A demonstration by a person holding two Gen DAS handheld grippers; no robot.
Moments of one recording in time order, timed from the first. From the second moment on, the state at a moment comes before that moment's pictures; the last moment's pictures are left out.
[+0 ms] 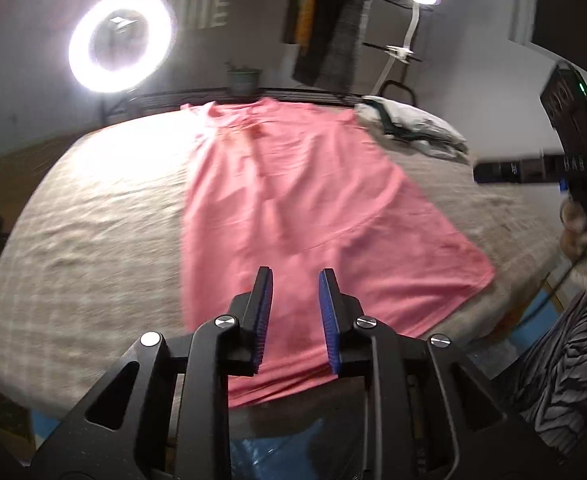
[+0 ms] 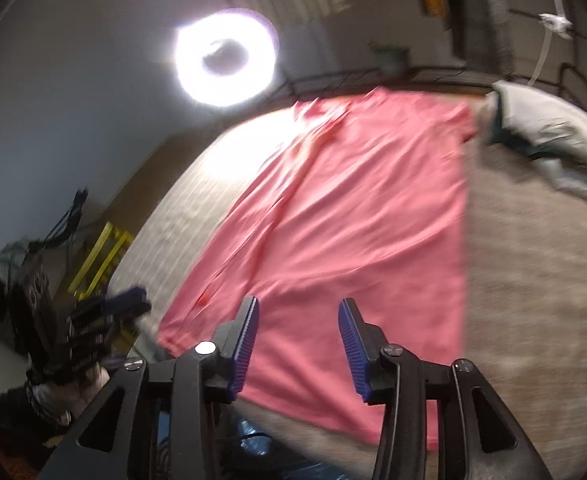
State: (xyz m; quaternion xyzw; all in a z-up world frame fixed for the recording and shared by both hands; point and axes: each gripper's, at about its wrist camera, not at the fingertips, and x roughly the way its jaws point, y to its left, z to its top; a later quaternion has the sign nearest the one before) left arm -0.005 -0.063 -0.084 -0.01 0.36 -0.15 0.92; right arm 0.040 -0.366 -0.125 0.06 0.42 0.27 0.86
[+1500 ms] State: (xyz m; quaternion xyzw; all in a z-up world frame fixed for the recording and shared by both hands) left arm 0.043 -0.263 -0.109 -0.02 0.43 -0.29 0.86; right arm 0.331 -0.433 -0.193 0.22 0.49 0.22 0.82
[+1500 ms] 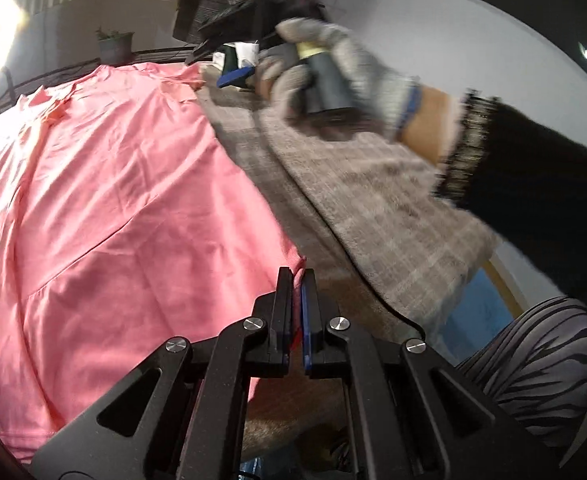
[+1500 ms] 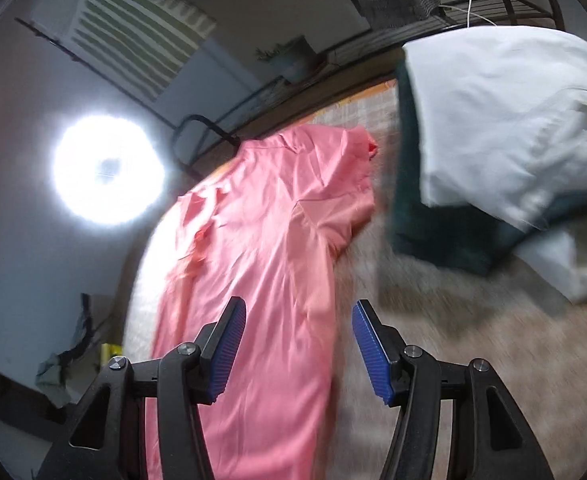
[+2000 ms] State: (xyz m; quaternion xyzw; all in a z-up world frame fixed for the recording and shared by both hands) left arm 0.045 -0.231 -0.118 -0.08 0.43 -0.29 0.85; right arm 0.384 -0.431 -0.232 0.30 0.48 0.18 0.81
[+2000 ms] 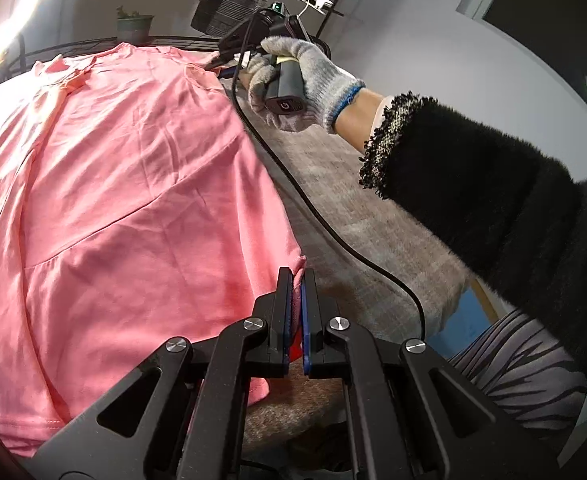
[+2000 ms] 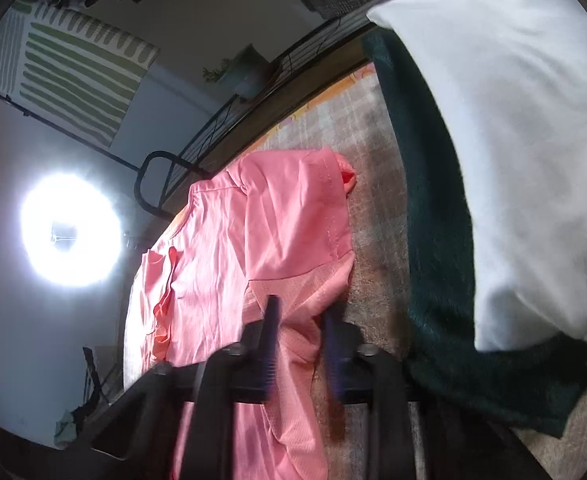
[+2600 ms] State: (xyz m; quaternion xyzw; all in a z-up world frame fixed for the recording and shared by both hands) left arm 0.035 -0.150 -0.114 -0.19 0.42 -0.26 0.85; right arm 0.379 -0.288 -0.147 0.03 0.44 0.13 0.89
